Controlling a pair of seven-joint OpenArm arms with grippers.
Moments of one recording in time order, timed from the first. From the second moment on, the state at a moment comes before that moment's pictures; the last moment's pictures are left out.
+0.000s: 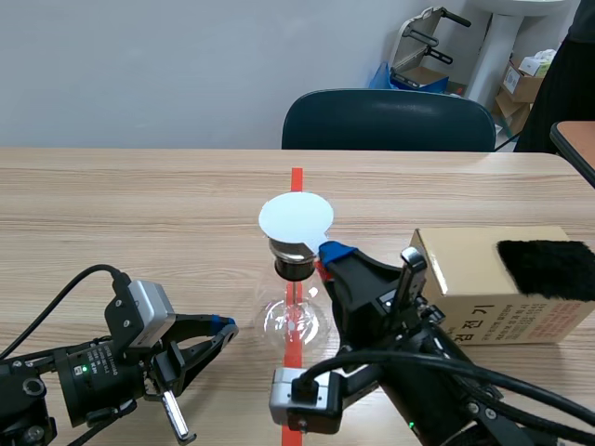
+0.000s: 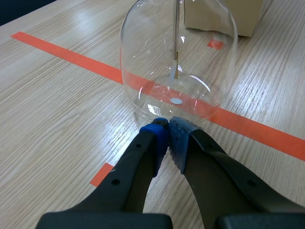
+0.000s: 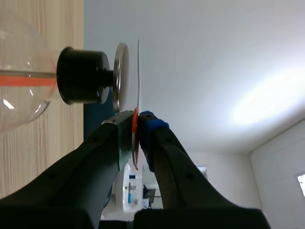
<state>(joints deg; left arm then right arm) -8.2 -32.3 55.5 53.4 -11.8 -14.3 -45.7 -24.9 11.3 -18.1 87.7 -91.2 -34.0 14.4</state>
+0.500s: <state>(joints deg) -8.2 -32.3 55.5 53.4 -11.8 -14.3 -45.7 -24.9 11.3 -18.1 87.7 -91.2 -34.0 17.5</state>
